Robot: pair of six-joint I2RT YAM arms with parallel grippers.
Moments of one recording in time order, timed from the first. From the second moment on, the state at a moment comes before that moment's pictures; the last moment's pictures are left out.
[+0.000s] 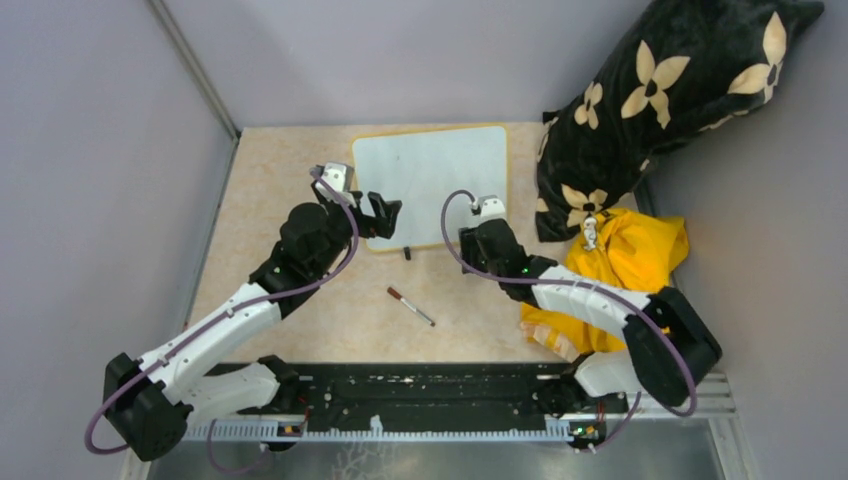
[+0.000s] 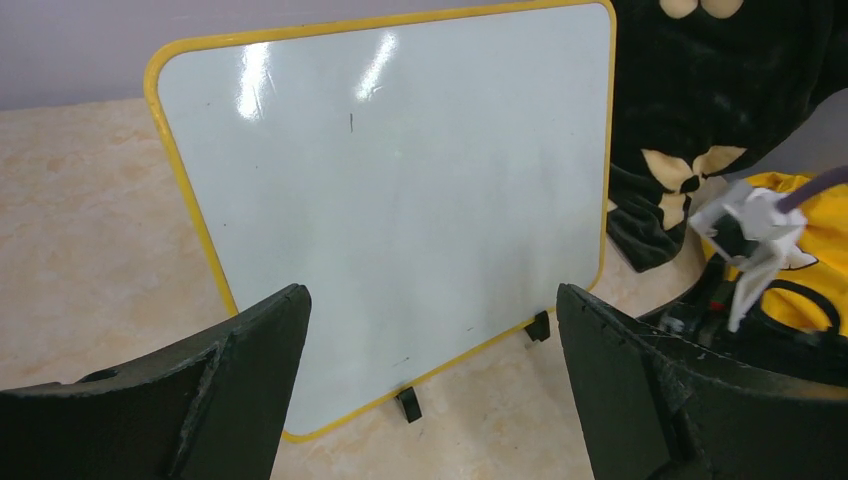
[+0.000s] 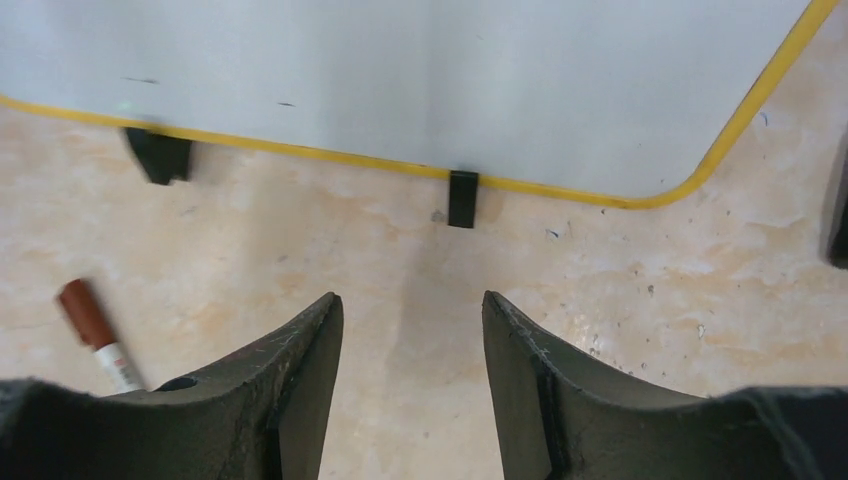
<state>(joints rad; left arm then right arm) -0.69 1.03 0.79 0.18 -0.24 -0.24 0.69 1.38 0.68 0.04 0.28 0.32</state>
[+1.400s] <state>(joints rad) -0.69 0.88 0.70 0.23 -0.48 -0.29 1.07 1.71 0.93 -0.07 0.12 0.27</state>
